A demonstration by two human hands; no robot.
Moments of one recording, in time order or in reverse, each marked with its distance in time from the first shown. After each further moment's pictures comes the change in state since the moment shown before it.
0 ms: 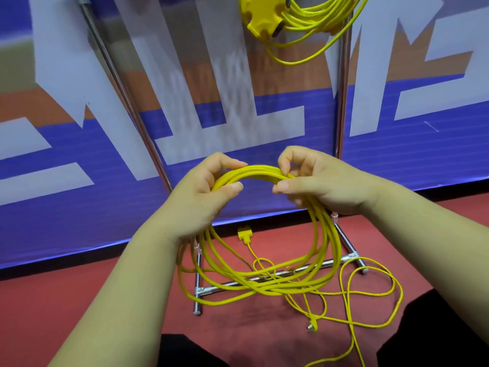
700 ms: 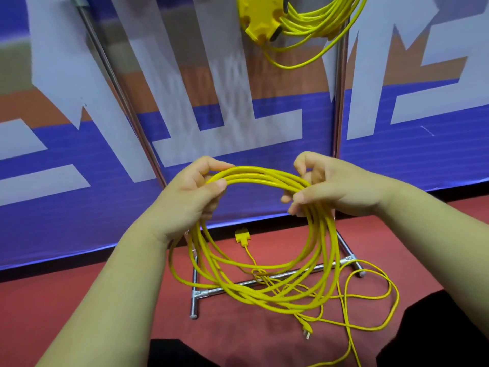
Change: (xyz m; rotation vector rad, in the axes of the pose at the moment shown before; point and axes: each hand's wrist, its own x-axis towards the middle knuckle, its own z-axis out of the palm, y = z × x) left_hand 0.005 -0.011 -0.010 -0.266 -0.023 -0.127; right_hand -0.013 0.004 -0.023 0.039 -0.030 0.136
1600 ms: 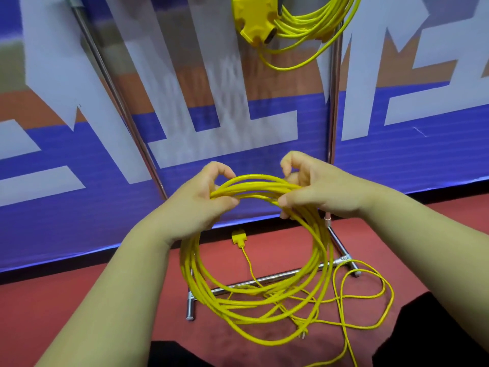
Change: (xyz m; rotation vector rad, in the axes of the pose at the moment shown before) left_hand 0.003 0.002 0.009 0.307 -0.073 -0.042; right_hand 0.008 0.002 0.010 -0.138 0.005 -0.072
